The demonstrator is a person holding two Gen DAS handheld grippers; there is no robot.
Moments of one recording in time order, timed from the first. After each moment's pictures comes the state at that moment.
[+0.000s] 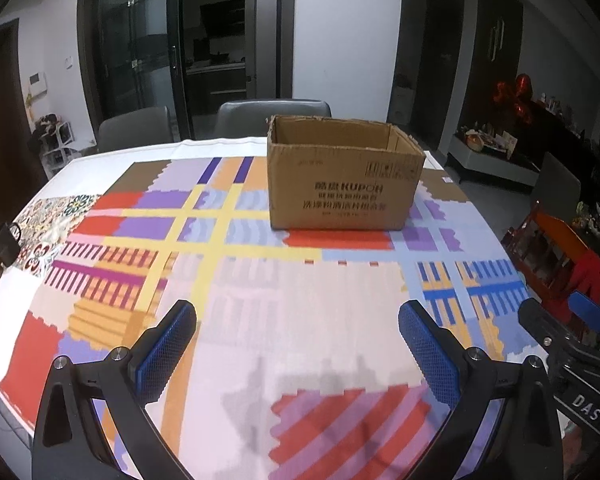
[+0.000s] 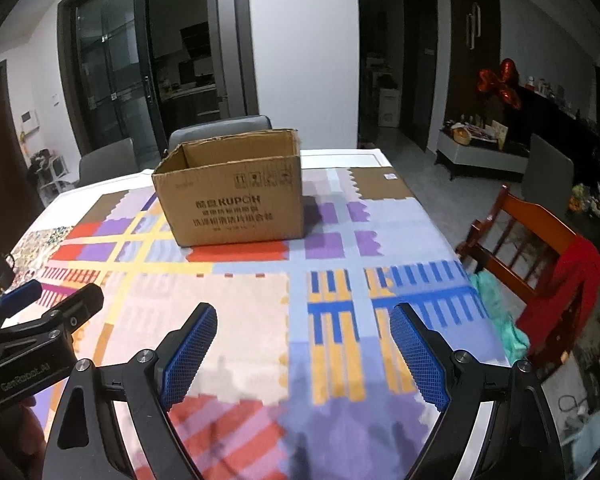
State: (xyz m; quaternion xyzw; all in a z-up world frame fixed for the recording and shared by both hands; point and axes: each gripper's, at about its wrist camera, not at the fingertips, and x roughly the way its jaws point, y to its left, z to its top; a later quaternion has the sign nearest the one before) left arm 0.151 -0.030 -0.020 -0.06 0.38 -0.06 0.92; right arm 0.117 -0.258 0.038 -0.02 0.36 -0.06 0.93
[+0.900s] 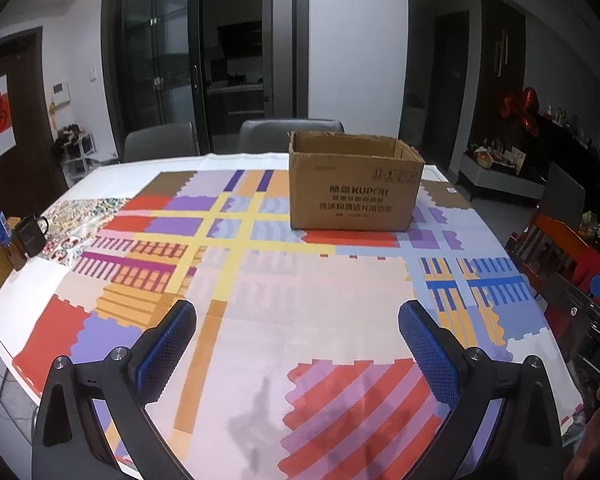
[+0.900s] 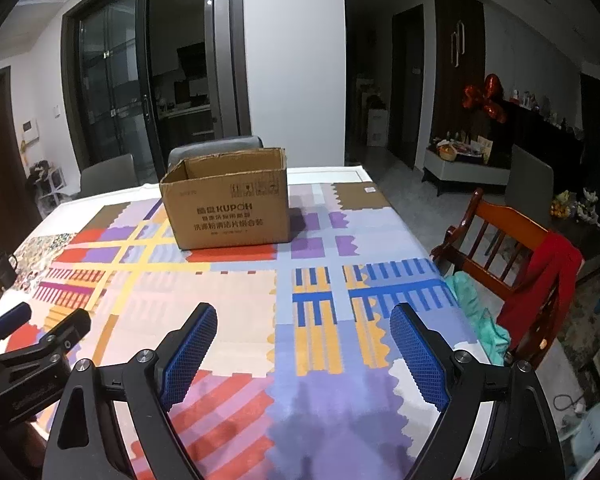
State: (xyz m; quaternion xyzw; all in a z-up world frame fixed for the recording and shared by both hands) left arm 0.084 -0.023 -0.012 -0.06 0.33 -0.02 0.94; right arm 0.056 -0.264 0.052 -0.03 0.31 -0.07 0.95
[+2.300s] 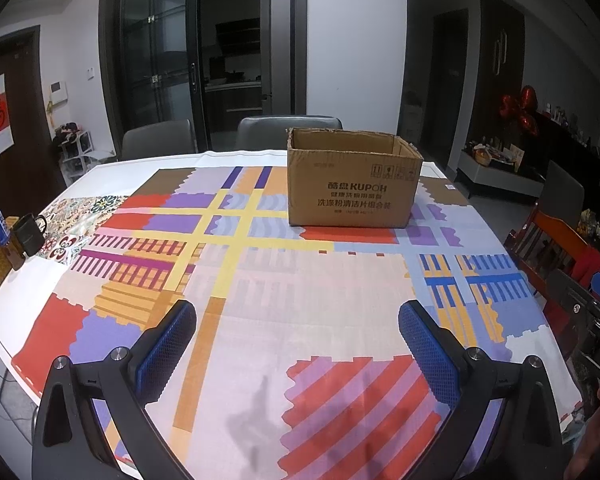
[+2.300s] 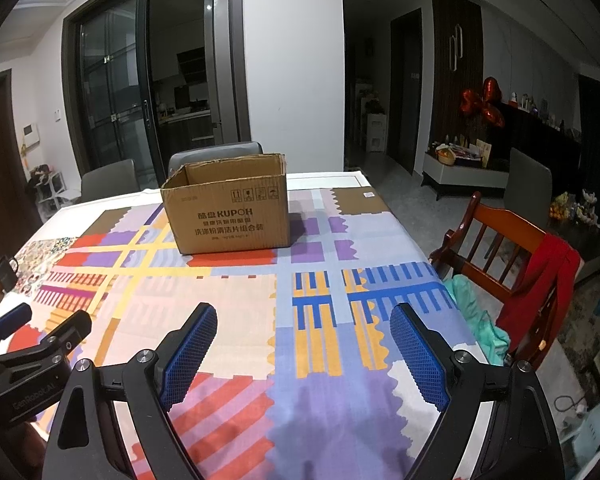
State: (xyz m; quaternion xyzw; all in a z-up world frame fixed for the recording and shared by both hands) left arm 0.085 -0.023 -0.014 -0.06 0.34 -0.03 0.94; right arm 0.051 -0.260 0.055 -0.03 0.31 -0.07 0.95
